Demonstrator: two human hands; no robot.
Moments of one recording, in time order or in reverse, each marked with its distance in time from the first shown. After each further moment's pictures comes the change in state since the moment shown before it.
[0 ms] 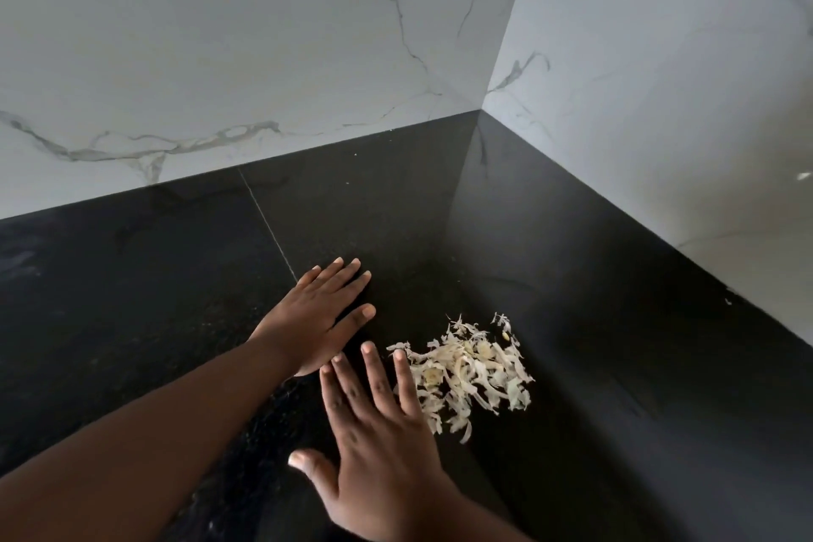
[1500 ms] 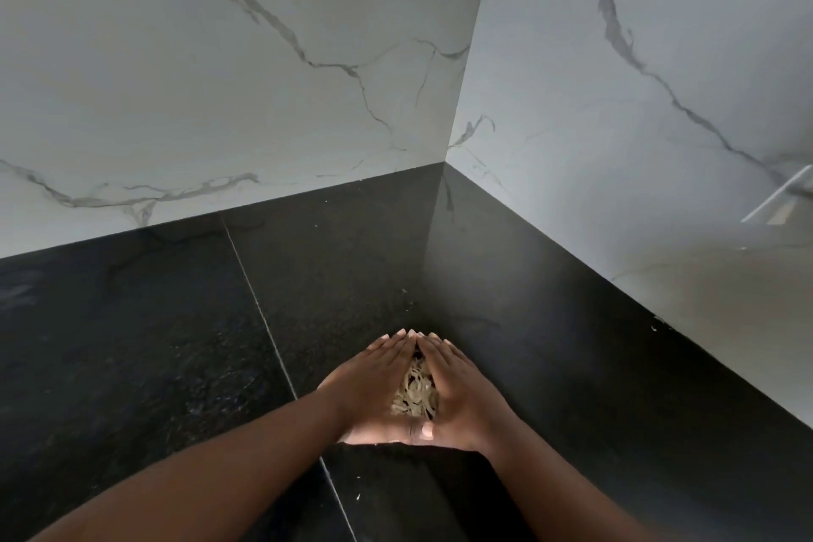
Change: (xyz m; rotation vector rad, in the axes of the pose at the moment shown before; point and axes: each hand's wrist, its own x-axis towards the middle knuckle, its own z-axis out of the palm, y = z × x) left_hand 0.009 0.130 0.035 0.061 -0.165 0.234; right_hand -0.015 0.176 -0.006 0.313 -0.147 0.061
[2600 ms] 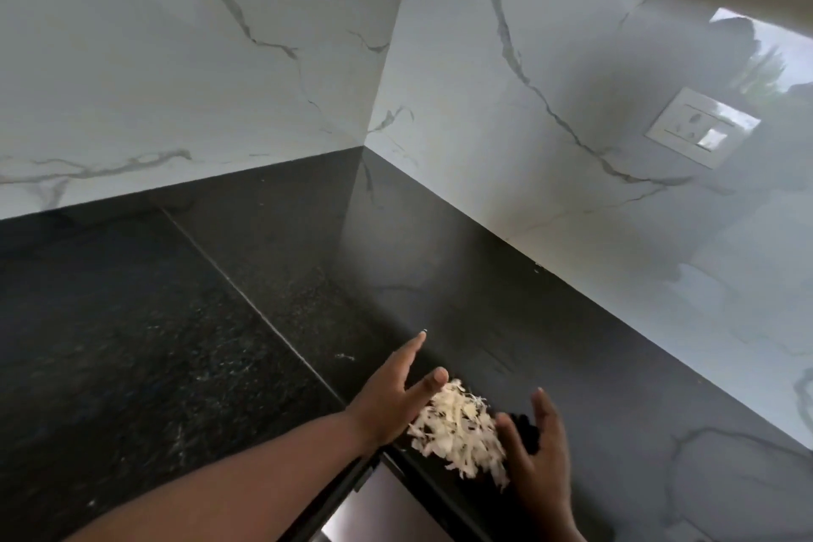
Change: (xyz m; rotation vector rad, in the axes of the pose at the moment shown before) left_hand -0.080 0.065 0.017 -1.061 0.066 0.086; right_hand -0.195 -0.073 0.054 0.412 0.908 0.840
